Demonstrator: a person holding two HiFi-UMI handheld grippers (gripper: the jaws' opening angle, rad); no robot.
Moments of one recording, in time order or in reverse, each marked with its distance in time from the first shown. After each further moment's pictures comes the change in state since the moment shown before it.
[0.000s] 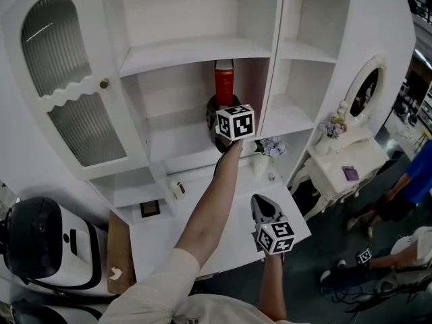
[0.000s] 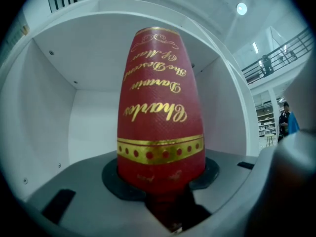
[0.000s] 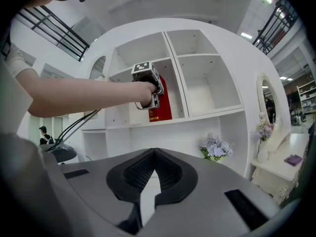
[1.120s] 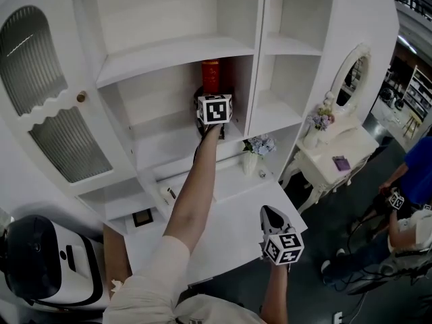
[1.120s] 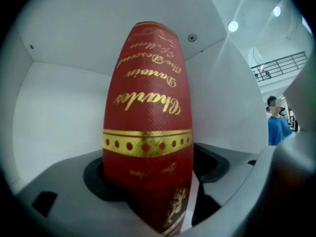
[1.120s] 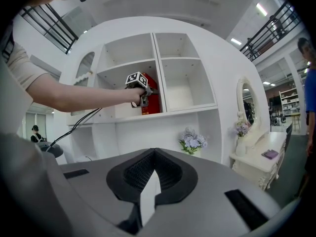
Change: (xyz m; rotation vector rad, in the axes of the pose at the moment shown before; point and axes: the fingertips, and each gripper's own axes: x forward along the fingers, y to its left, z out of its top) left arm 0.068 -0.042 -0.003 -0.020 0.013 -0.362; right arm -0.049 -0.041 -0.026 0.028 0.037 -0.181
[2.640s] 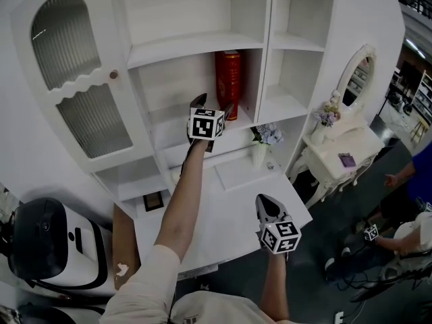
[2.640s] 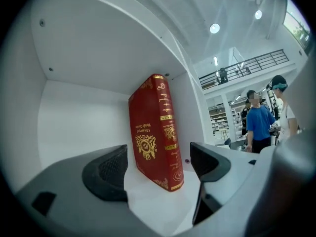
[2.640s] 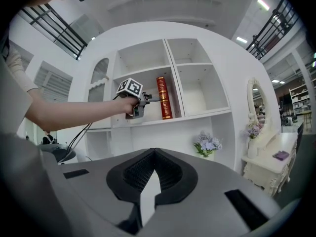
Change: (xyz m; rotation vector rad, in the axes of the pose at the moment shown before) left arm -0.135 0.001 -0.018 0.131 0.006 -0.139; right arm -0.027 0.064 0.009 -0.017 -0.045 0.111
